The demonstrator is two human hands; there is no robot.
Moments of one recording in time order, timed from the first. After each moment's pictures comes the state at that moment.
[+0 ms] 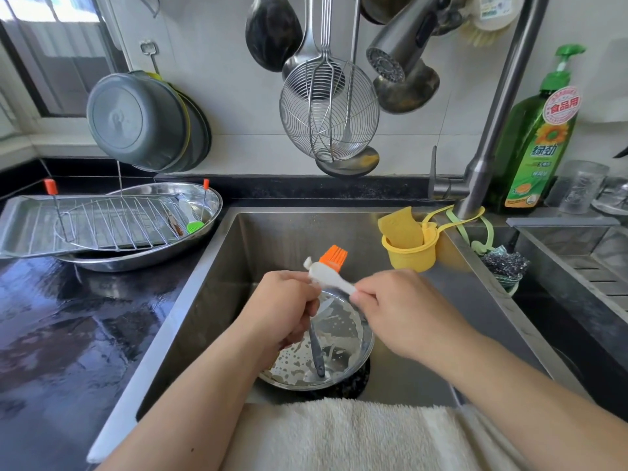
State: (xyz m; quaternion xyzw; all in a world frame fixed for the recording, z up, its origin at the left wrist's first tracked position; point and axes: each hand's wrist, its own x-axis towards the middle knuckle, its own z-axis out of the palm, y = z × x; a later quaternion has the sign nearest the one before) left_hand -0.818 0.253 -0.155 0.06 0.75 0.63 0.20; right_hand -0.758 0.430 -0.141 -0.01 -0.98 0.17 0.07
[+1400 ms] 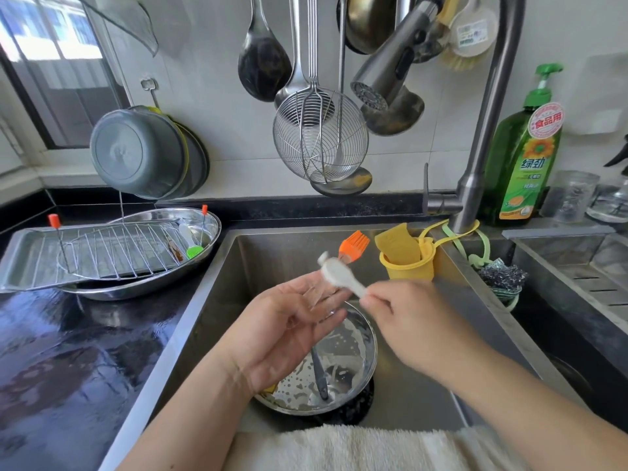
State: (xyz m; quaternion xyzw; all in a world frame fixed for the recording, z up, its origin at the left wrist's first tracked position) left_hand -0.819 0.252 -0.144 0.09 0.40 0.84 0.35; right_hand -0.758 0.445 -0.141 0.01 -0.96 0.25 0.14
